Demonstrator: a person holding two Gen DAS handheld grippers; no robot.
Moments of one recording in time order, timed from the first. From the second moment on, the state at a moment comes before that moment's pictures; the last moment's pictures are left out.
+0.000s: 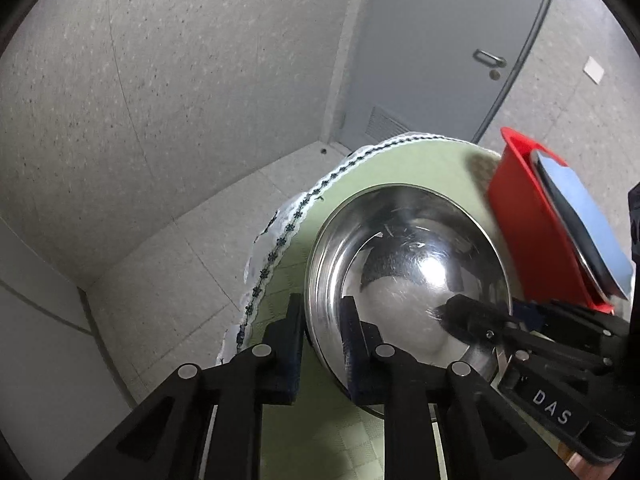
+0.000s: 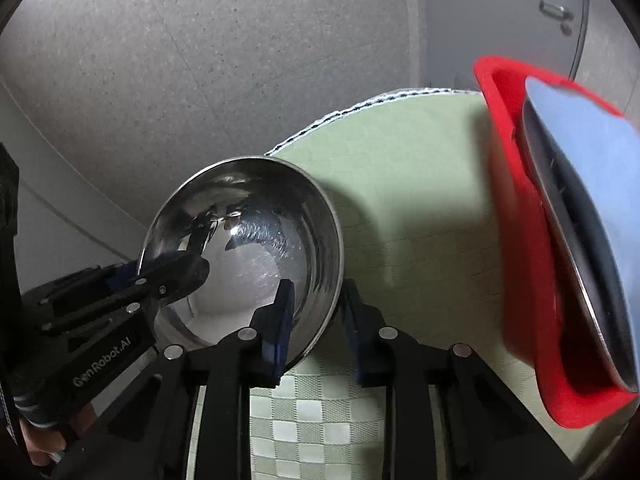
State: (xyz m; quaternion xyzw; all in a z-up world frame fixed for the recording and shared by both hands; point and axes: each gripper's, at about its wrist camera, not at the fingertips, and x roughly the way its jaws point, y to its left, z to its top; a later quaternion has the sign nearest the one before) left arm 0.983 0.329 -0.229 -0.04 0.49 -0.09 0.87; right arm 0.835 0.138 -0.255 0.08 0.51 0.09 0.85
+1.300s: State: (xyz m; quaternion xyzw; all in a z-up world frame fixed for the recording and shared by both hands) left arm 0.832 0.034 -0.187 0.10 0.47 -0.33 0.81; right arm 0.558 -0.130 -0.207 0.17 0.47 -0.11 0.86
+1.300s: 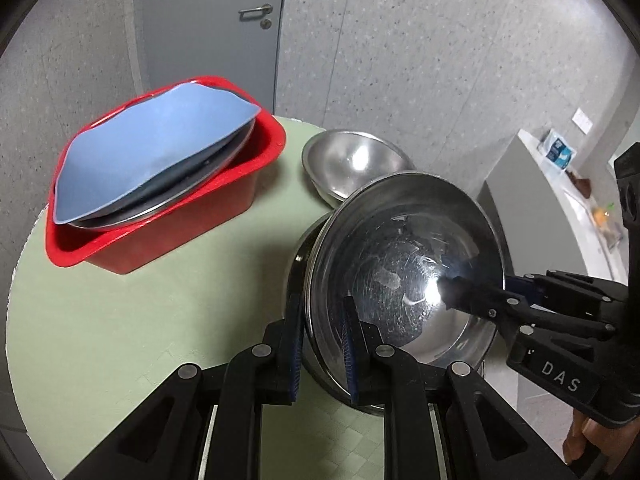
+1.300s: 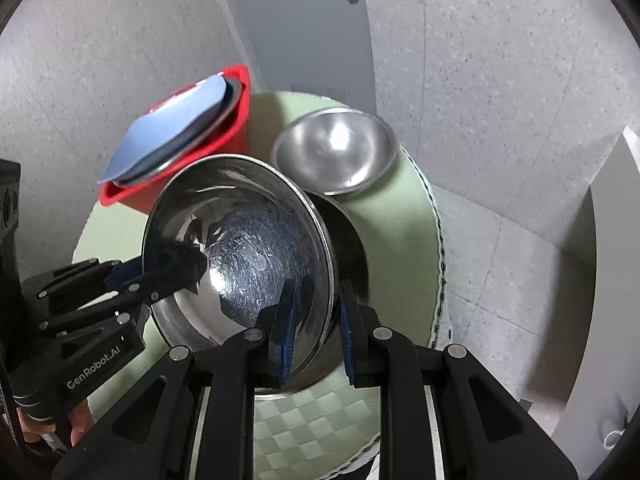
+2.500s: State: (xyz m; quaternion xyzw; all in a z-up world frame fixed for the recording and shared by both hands) left arm 0.862 -0.042 -0.152 0.07 0.46 -0.28 0.84; right arm 0.591 -0.221 -0.184 0.21 0.43 -0.06 0.87
